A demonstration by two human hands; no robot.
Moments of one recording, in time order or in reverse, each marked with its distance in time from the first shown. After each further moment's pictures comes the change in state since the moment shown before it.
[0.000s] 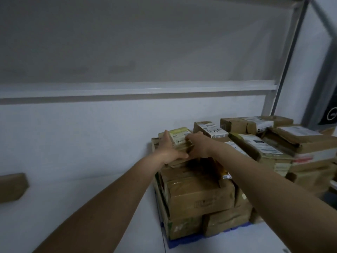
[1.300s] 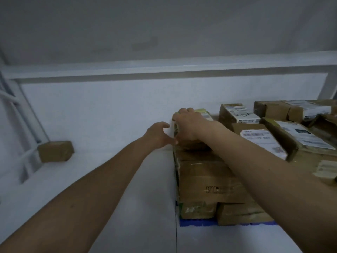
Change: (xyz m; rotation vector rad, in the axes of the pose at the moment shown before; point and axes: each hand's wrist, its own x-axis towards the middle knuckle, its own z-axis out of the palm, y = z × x) left_hand -0.015 -0.034 -0.038 0.314 0.192 -0.147; right_hand 0.023 -0.059 0.015 -0.333 0.141 -0.373
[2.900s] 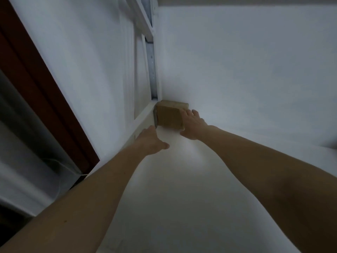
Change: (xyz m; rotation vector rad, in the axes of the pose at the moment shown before) left_hand -0.017 -0.539 -0.250 0.087 0.070 -0.522; right_hand 0.319 -0.485 0.220 0.237 -0.199 -0.168
